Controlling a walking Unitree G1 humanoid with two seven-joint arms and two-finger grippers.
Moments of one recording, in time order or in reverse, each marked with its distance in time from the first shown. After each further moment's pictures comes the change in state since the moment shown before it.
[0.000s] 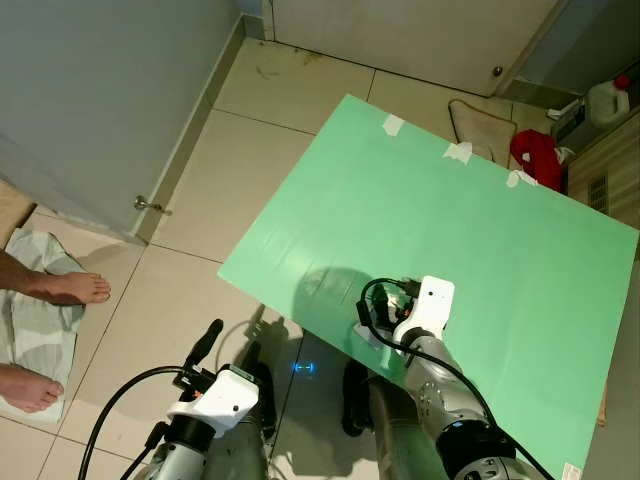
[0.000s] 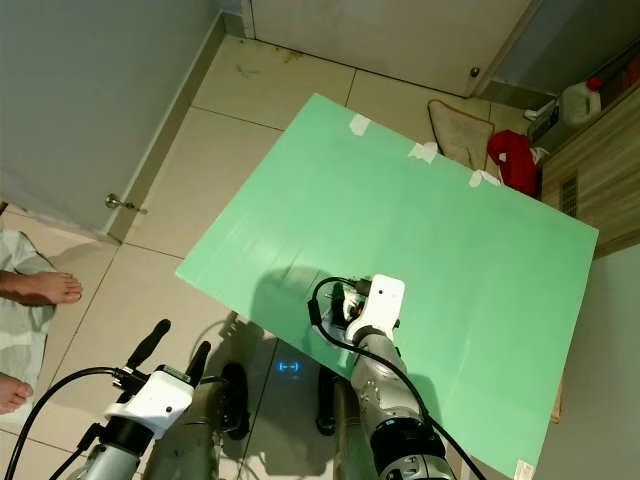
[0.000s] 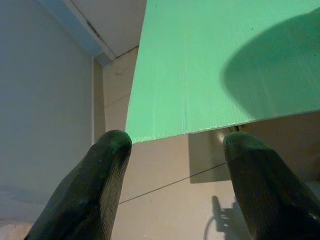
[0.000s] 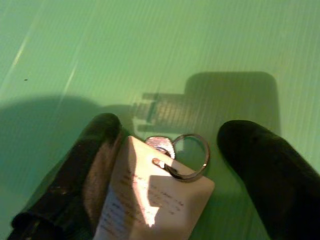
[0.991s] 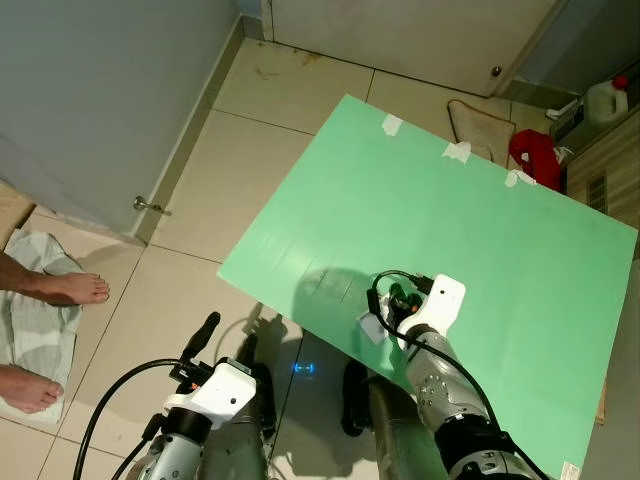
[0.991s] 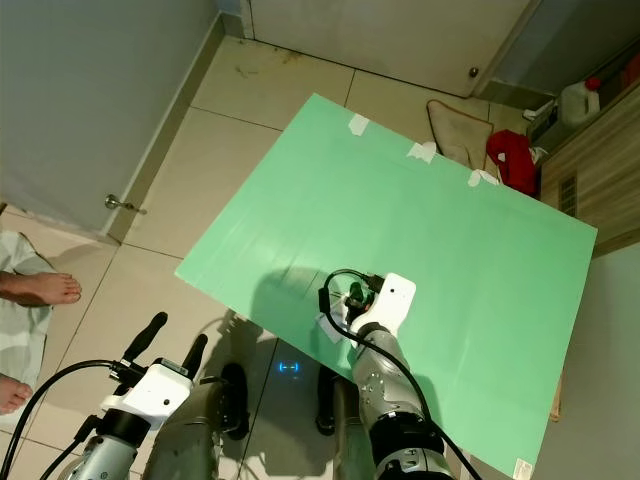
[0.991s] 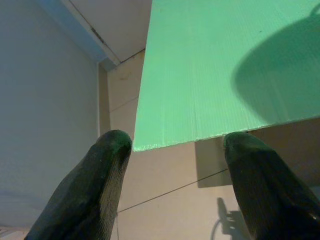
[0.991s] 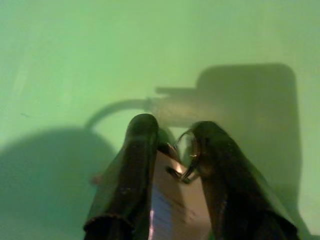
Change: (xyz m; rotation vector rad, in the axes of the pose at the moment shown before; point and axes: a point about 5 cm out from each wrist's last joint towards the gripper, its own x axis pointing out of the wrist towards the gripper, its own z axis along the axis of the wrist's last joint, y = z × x) left arm 0.006 0.007 0.000 0.028 -0.015 0.012; right arm 0.004 0.002 0.010 0.135 -0.025 -0.002
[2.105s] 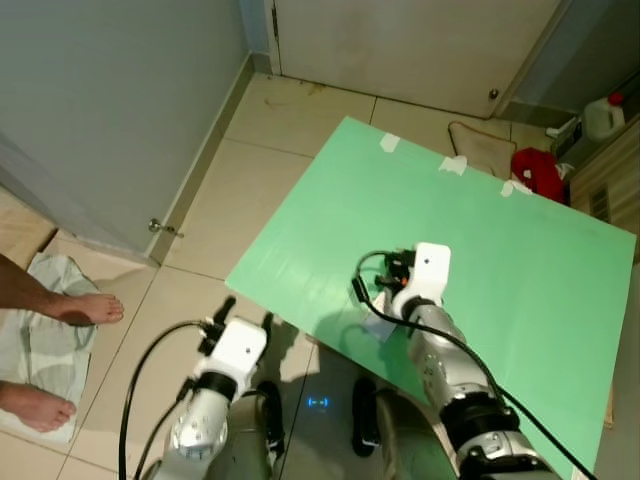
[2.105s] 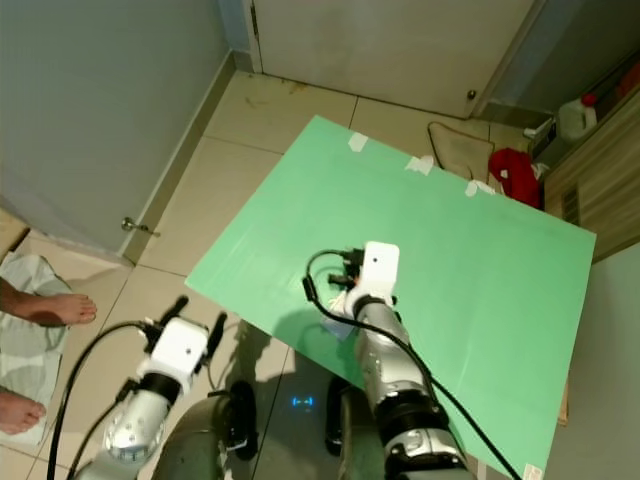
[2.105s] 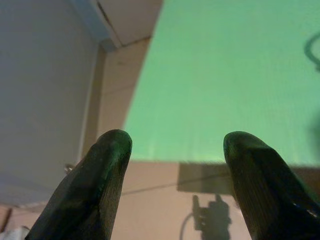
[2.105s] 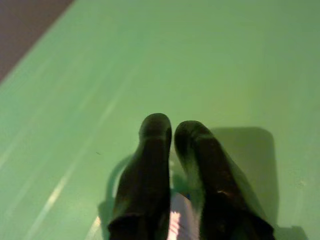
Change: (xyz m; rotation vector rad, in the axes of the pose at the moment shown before) left arm 0.046 -0.017 -0.006 -0.239 0.099 -0.013; right arm 0.009 0.012 0.028 -0.274 -0.065 0.115
